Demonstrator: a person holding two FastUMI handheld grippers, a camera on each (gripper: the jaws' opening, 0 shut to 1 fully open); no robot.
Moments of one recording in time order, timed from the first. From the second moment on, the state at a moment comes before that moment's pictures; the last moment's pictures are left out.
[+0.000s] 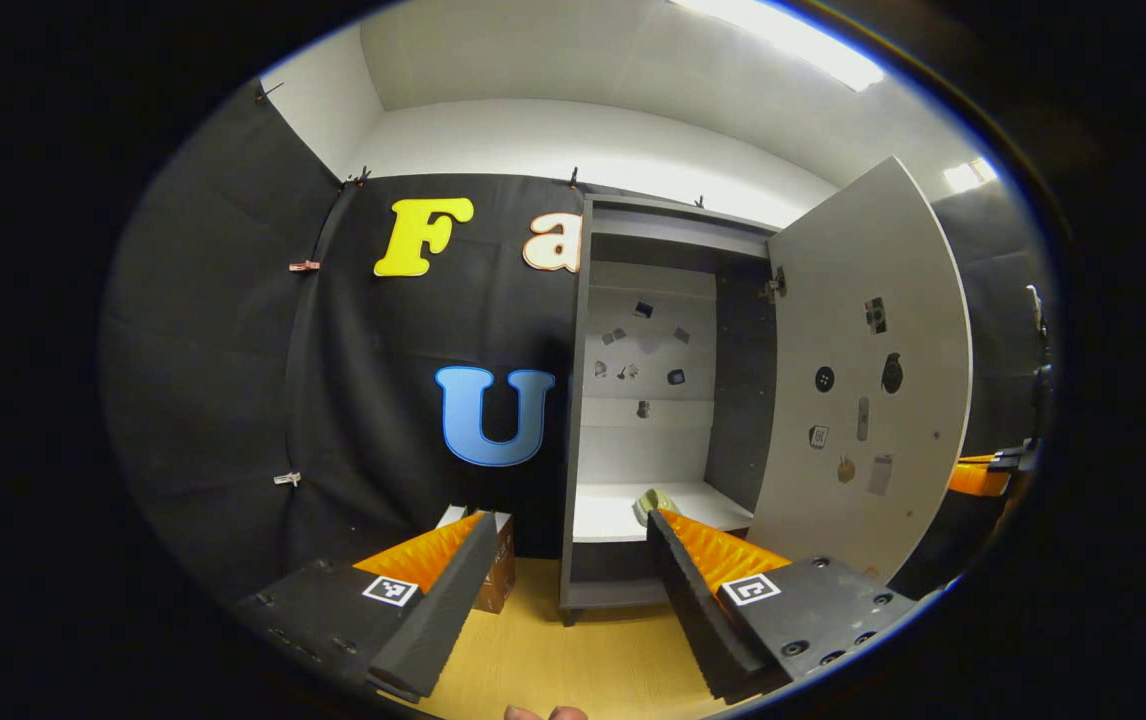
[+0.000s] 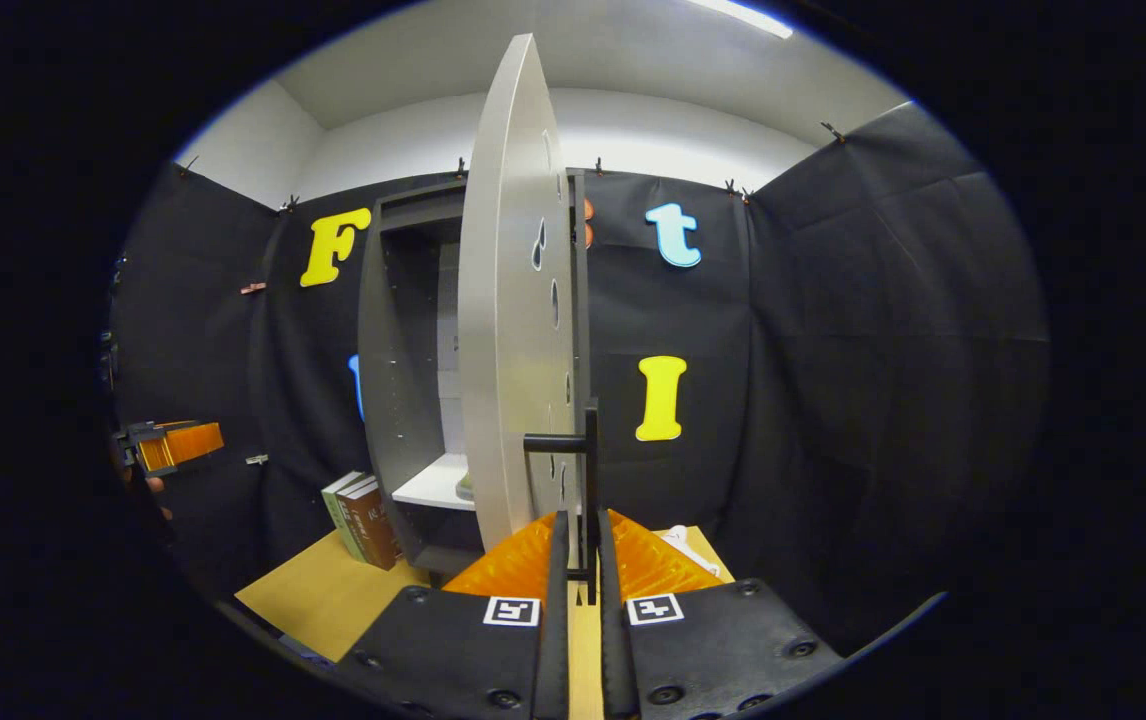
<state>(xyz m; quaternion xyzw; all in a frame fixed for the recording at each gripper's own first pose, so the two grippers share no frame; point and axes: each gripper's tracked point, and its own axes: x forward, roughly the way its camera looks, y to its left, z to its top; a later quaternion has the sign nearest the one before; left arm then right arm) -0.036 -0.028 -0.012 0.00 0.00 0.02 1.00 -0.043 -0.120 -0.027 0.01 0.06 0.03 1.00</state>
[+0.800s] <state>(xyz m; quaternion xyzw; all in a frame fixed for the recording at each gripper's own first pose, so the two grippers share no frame) 0.069 -0.107 -0.017 0.02 0.03 -0.05 1.00 -0.051 -0.228 -0.003 -0.03 -0.03 -0.06 1.00</state>
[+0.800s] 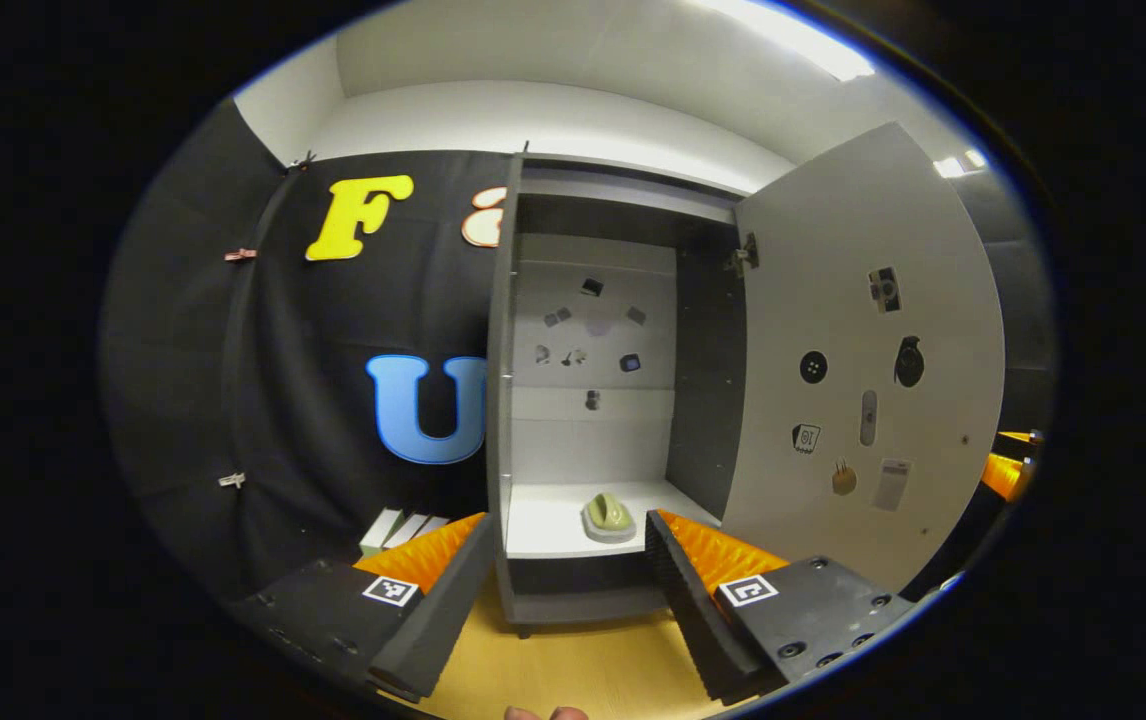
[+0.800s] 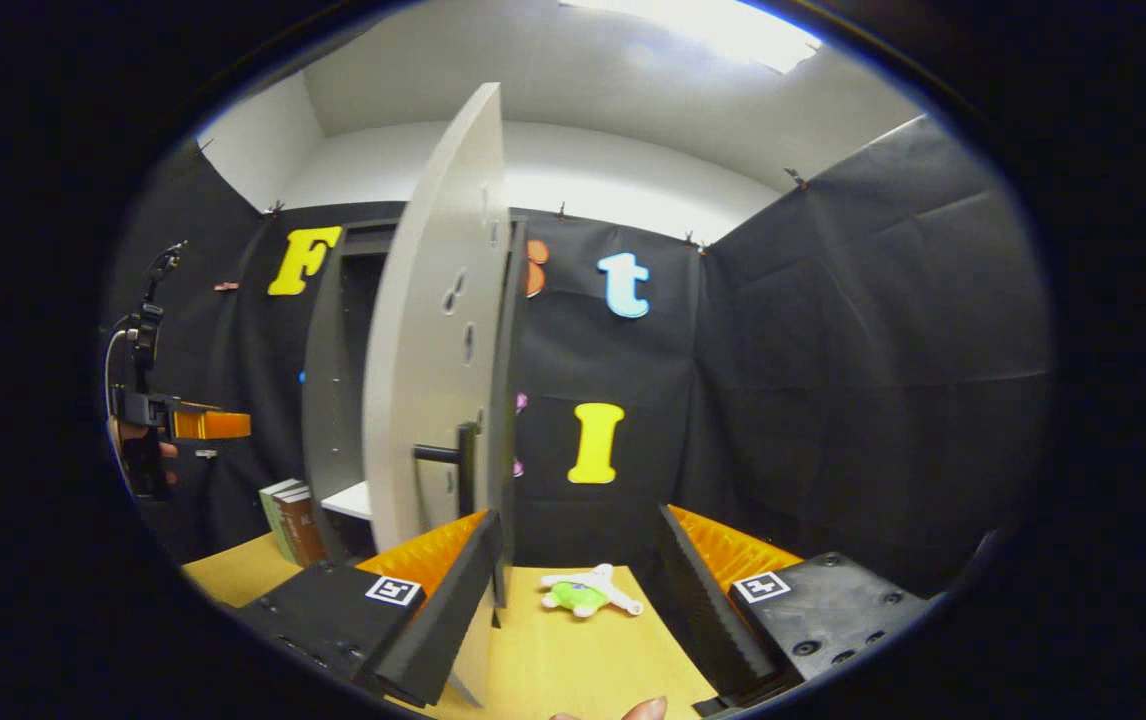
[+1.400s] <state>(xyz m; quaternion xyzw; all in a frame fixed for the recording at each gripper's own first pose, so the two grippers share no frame) 0.252 -0.178 -0.088 0.04 0.13 -0.10 0.99 -0.050 -0.315 -0.037 -0.01 0.00 -0.13 0.99</state>
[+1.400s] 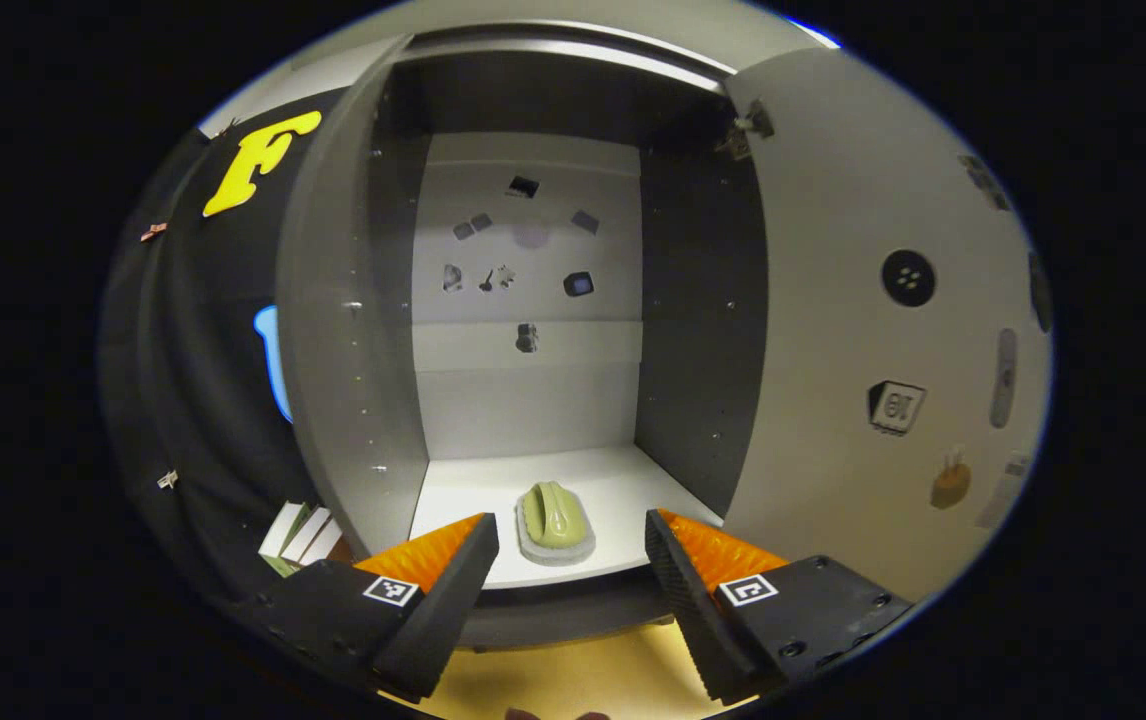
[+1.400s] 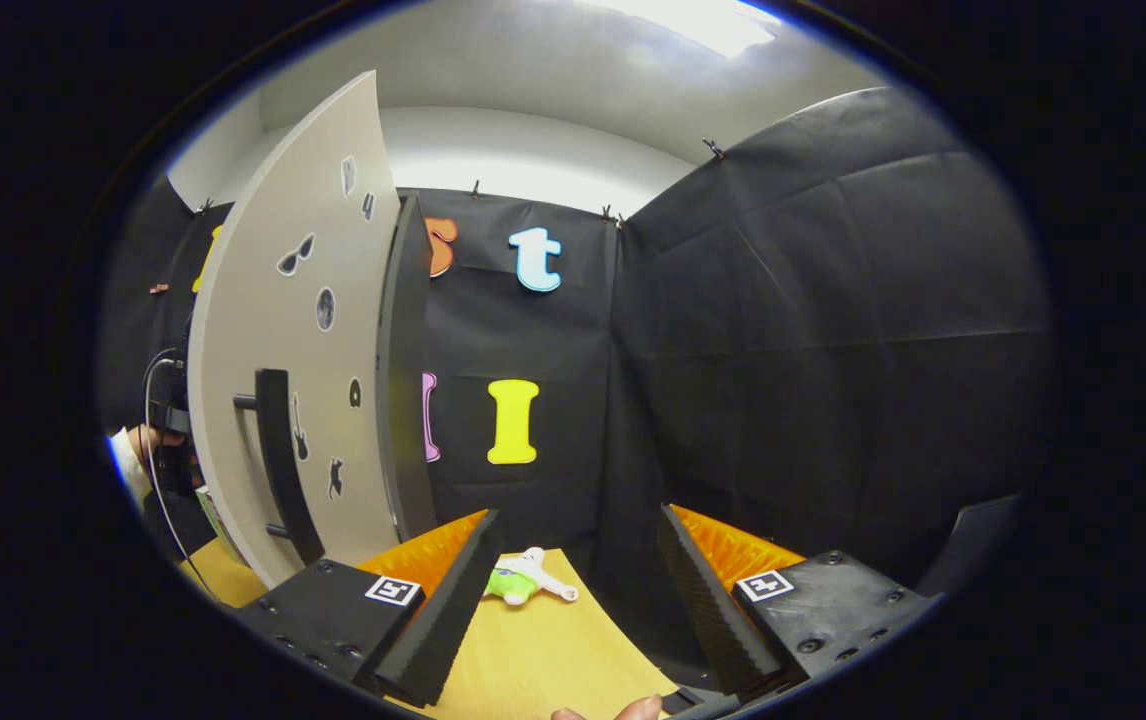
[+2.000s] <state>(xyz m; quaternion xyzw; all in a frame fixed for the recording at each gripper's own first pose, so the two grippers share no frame) 0.375 -0.185 -0.173 0.06 0.23 -0.08 0.97 -0.039 -0.370 -0.059 -0.02 0.03 -0.17 0.98</state>
